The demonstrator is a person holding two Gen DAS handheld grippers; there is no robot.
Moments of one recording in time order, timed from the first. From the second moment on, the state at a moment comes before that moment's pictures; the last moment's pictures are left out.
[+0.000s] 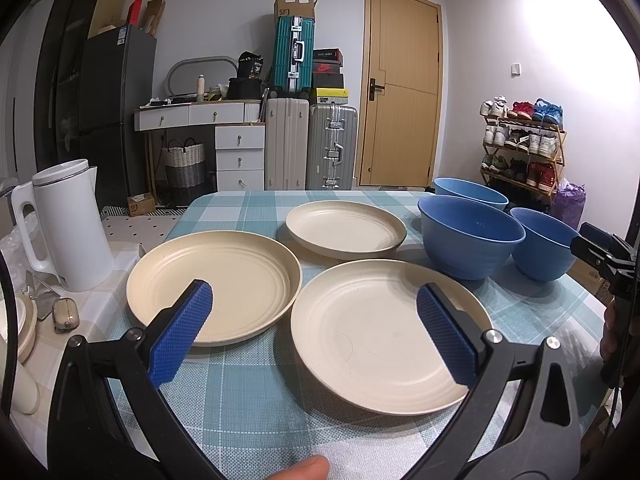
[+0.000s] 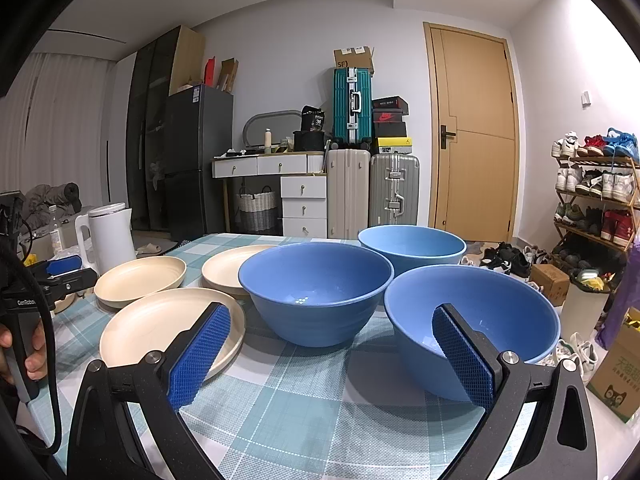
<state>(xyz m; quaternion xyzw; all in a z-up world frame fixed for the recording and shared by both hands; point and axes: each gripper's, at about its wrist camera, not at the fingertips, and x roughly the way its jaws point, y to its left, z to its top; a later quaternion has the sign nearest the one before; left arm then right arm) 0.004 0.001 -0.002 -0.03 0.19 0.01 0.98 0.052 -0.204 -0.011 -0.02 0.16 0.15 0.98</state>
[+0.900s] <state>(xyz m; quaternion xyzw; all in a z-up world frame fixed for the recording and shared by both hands) 0.008 0.022 0.005 -0.05 0.22 0.05 0.97 0.076 -0.187 0.002 -0.03 0.20 0.16 0.97</state>
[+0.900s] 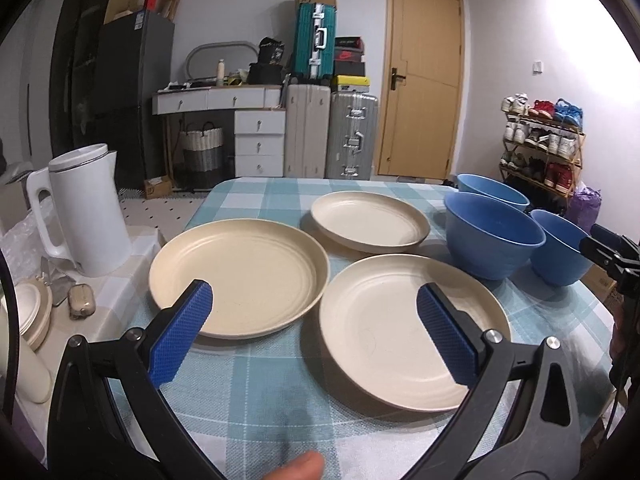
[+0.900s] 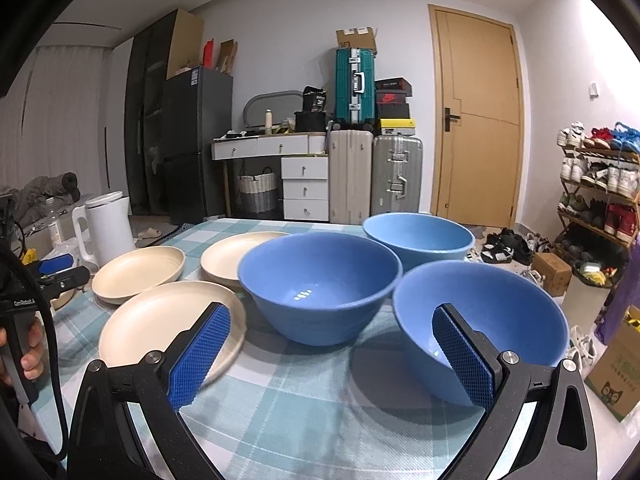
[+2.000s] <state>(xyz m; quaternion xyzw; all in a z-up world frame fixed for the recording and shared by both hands) 0.015 0.110 0.030 -0.14 0.30 0.13 0.93 0.136 -0.069 0.061 -0.05 0.24 0.22 0.94</state>
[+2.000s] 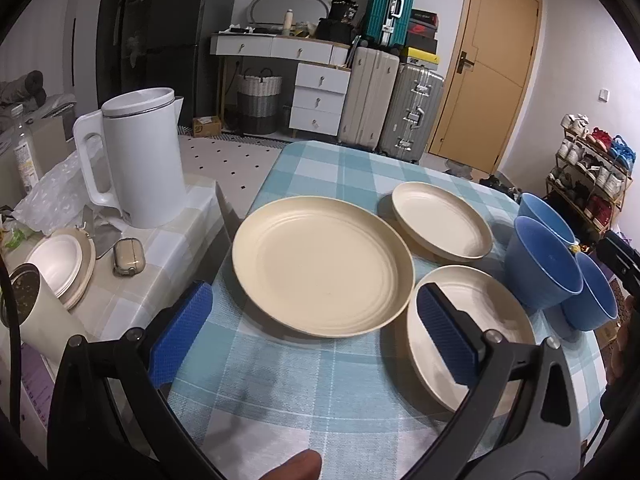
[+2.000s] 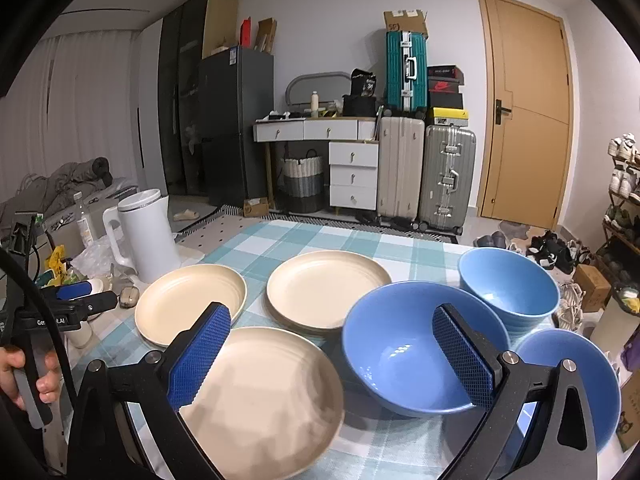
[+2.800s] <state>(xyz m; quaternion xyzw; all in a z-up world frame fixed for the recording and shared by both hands) 0.055 0.135 0.021 -0.15 0.34 0.16 0.91 0.181 0.002 0.061 -0.08 0.29 0.26 0.92</state>
